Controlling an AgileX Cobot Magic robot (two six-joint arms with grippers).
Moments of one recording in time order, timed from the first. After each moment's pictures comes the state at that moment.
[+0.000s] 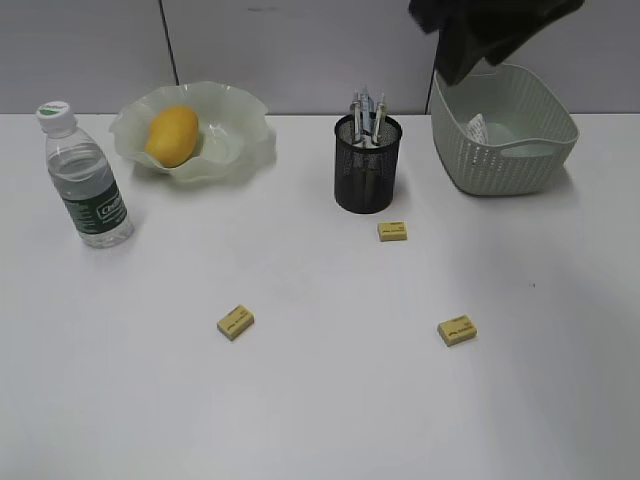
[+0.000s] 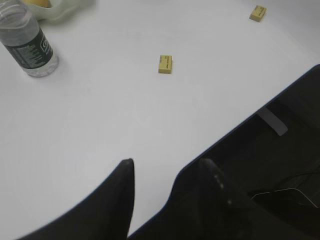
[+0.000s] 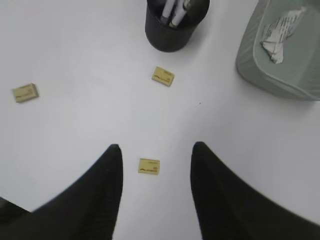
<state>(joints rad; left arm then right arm) -0.66 0.19 -0.53 0.01 1.07 -0.01 0.59 1.70 -1.69 -0.12 1.21 0.05</state>
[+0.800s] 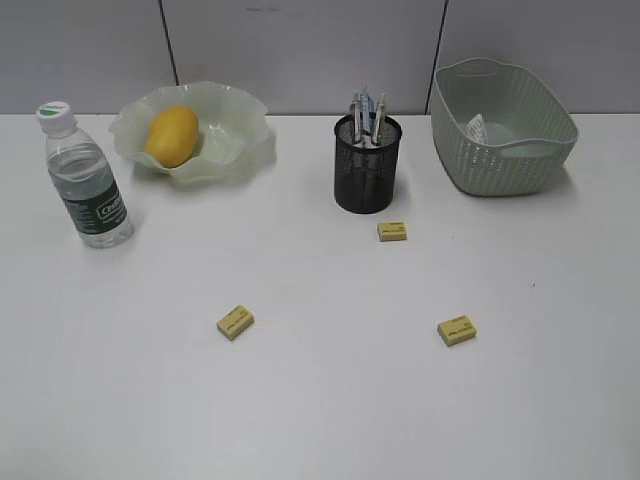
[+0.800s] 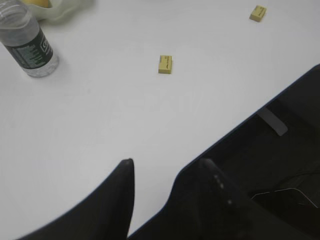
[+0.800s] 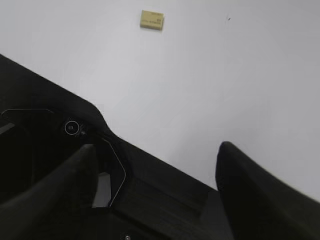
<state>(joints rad) -0.66 0.19 -0.53 0.01 1.07 -0.01 0.59 0.86 -0.91 -0.07 1.21 0.05</state>
